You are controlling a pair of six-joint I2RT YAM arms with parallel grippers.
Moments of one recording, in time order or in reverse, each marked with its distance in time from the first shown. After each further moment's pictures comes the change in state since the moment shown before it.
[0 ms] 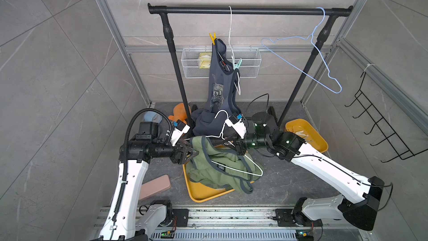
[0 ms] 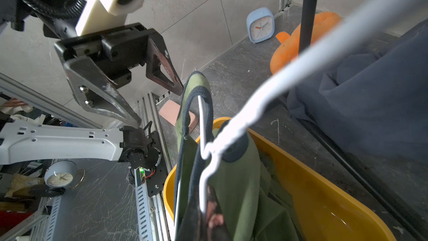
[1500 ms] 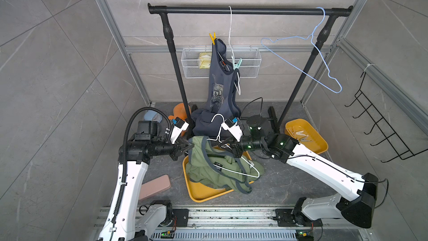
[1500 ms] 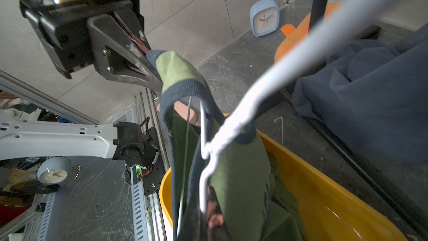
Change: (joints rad) left arm -0.001 -0.015 0.010 0.081 -0.045 -0.058; right arm 0.028 0.021 -0.054 0.035 0.030 -0.015
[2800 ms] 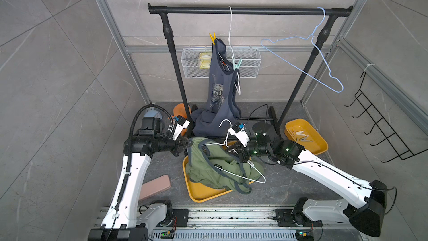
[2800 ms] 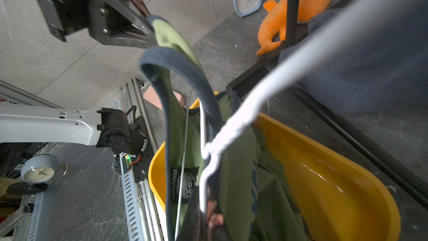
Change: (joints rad) left arm -0.004 0.100 -0.012 0.041 -0.089 0.020; right arm -0.031 -0.072 -0.114 0.005 0.000 0.016
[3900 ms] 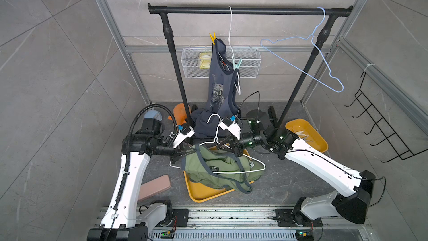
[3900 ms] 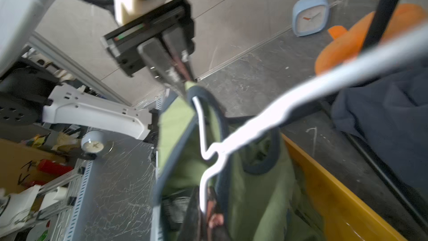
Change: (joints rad) left arm -0.008 -0.010 0.057 -0.250 0.174 0.475; right arm -0.017 0.143 0.243 -0.089 -0.224 -0.098
